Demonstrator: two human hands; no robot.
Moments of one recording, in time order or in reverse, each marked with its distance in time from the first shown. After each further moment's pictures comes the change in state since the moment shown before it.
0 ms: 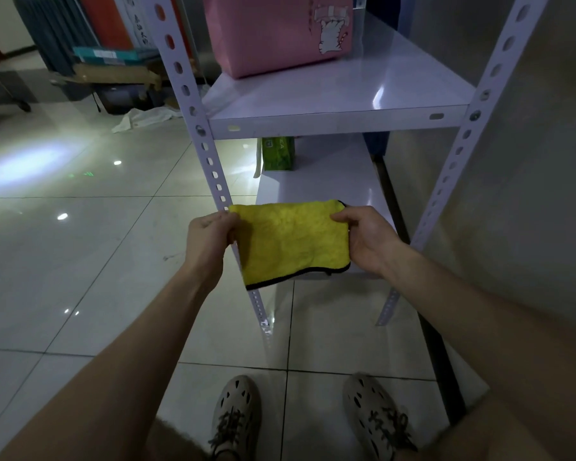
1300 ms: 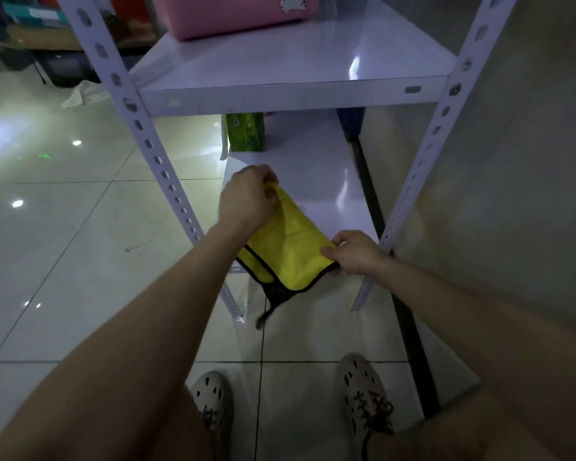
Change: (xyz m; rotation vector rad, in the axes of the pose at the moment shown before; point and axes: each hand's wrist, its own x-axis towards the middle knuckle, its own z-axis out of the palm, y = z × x) left_hand 0.063 -0.012 0.116 0.978 -0.202 0.414; right_hand 0.034 0.032 -0.087 -1.115 0.241 -0.030
